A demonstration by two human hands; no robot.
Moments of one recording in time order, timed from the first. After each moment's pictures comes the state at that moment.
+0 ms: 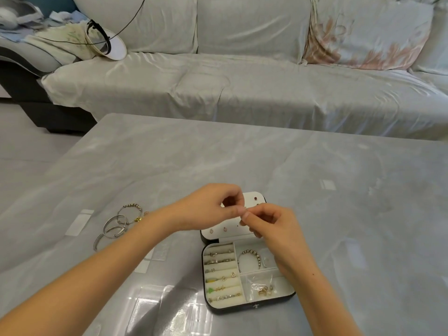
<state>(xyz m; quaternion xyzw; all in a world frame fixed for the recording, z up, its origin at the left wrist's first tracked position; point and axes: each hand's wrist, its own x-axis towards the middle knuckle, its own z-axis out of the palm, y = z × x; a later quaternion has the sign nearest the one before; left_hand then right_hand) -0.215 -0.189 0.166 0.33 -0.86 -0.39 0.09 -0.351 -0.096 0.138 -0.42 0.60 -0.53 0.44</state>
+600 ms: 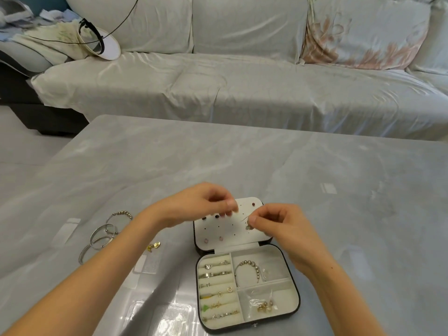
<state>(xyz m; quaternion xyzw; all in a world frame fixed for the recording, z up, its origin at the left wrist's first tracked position) -0.216 -0.227 0.141 0.36 -0.78 -0.52 0.07 -0.381 -0.115 0.138 -0.45 0.62 -0.44 0.46</state>
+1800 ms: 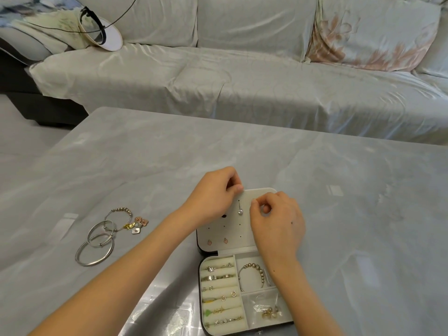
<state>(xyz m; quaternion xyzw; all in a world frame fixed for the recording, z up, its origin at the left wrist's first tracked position) -0.244 -0.231 0.126 0.44 -0.80 -0.32 0.24 -0.348 -0.151 0.096 -0.46 0.80 -0.40 -0.03</state>
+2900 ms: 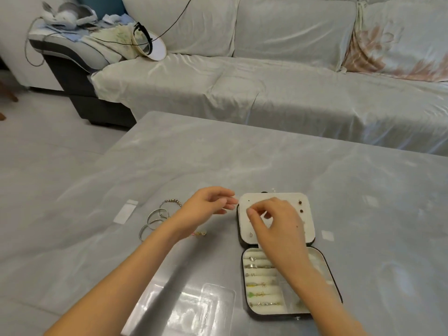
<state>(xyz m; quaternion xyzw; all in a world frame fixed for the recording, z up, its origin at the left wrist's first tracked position) -0.137 -0.214 0.108 0.46 -0.61 -0.58 0.28 -0.292 -0.133 0.118 -0.63 0.65 -0.41 0.11</state>
